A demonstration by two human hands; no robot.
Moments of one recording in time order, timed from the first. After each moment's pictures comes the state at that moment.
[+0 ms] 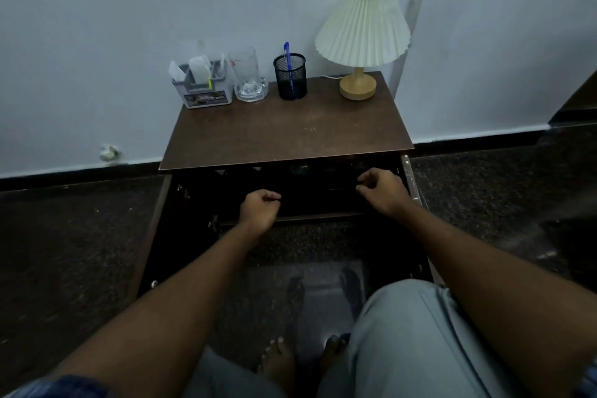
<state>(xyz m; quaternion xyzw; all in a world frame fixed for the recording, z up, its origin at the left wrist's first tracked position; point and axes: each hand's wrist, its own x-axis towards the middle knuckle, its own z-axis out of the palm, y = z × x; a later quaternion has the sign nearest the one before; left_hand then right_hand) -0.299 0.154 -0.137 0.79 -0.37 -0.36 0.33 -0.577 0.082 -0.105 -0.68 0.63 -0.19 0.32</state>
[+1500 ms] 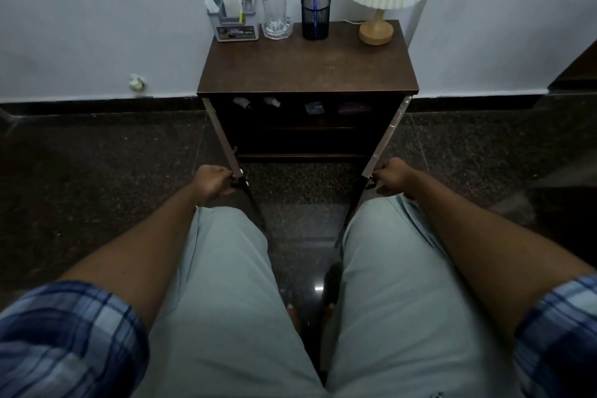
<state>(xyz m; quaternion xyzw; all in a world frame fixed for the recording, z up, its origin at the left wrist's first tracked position) -0.197 0.338 -0.101 0.78 -0.27 -0.46 0.33 -0.596 0.224 -0.080 -0.58 0.66 -0.03 0.47</state>
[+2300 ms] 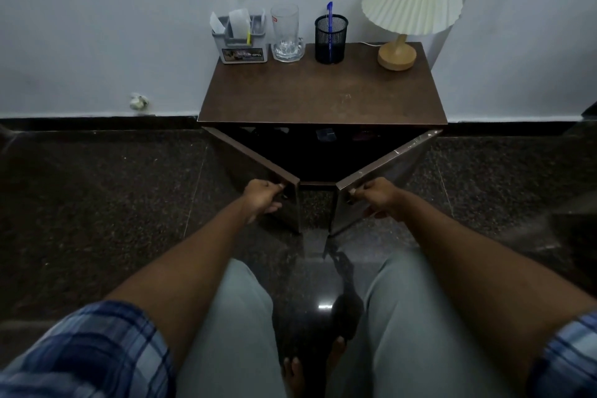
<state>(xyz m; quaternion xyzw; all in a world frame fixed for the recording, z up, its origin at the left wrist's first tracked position) -0.245 0.231 -0.143 0.74 -0.27 -0.52 0.33 -0.524 0.160 -0.102 -0.57 0.61 -0.05 0.55</state>
